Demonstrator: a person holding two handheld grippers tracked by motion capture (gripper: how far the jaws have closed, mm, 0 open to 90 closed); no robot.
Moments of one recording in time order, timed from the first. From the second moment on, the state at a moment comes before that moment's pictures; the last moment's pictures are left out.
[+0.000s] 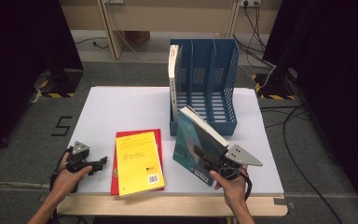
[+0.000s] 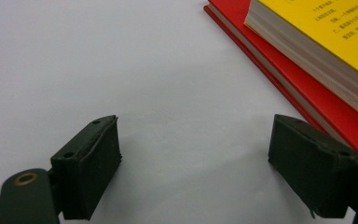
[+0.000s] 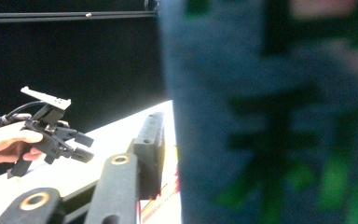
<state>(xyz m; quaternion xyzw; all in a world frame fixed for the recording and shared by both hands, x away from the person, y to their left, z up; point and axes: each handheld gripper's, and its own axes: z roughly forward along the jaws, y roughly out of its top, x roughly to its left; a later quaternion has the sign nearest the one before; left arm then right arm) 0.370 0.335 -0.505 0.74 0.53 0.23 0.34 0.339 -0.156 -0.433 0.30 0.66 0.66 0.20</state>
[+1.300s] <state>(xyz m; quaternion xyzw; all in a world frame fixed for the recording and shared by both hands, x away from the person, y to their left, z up) 0.370 0.335 -0.505 0.74 0.53 0.23 0.34 0.336 -0.151 -0.433 0.30 0.66 0.66 0.21</state>
